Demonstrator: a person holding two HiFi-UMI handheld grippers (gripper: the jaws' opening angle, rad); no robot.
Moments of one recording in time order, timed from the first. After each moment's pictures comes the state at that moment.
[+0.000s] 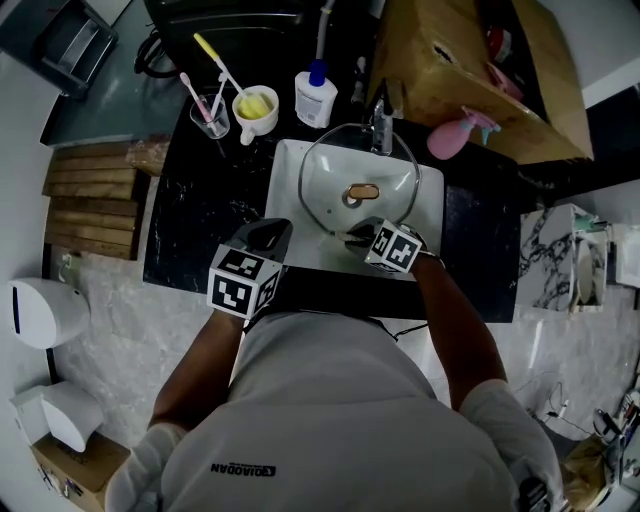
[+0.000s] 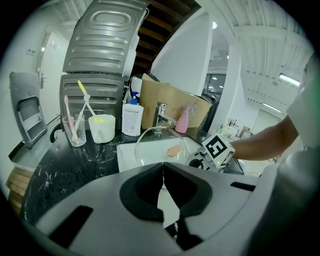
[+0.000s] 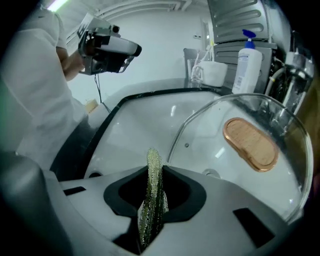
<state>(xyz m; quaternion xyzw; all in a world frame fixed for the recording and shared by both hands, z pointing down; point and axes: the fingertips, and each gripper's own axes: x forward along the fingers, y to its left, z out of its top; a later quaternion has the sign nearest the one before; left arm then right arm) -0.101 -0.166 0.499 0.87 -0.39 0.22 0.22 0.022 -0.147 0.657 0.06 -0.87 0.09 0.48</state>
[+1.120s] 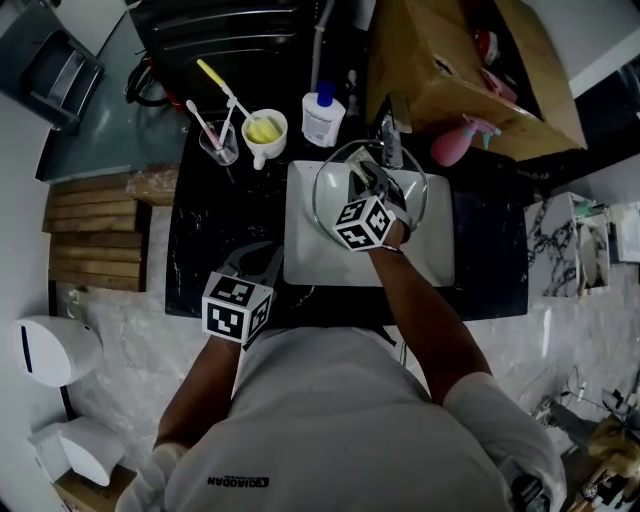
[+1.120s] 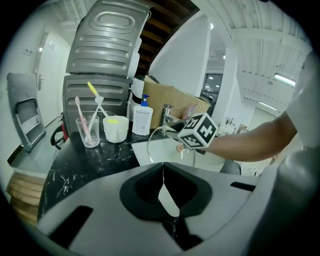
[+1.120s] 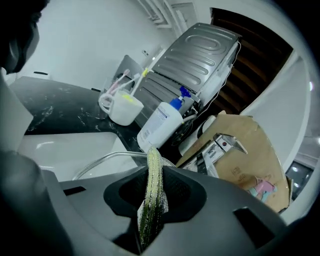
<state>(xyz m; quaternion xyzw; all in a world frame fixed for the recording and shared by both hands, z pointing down) -0.167 -0.170 0.498 0.88 -0.37 0.22 0.21 0.002 -0.335 0.535 0.54 -0.72 -0.10 0.43</state>
